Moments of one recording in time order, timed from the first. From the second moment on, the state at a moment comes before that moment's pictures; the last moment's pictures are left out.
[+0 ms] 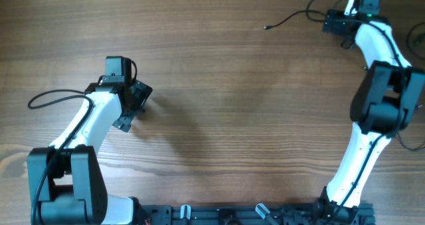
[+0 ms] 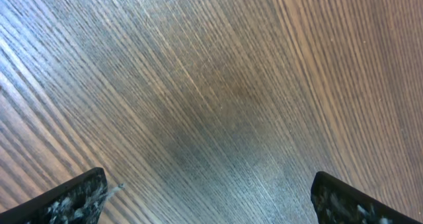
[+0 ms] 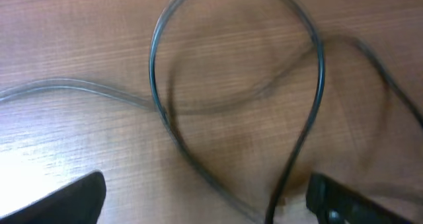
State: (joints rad) left arm 0.01 1.62 0.92 -0.63 -0.08 -1.04; right arm -0.21 2.34 1.86 -0.47 0.07 0.00
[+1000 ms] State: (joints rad) left arm 0.01 1.62 0.92 -0.63 -0.08 -1.04; right arm -0.23 2.21 1.86 -0.80 -0.88 0.93
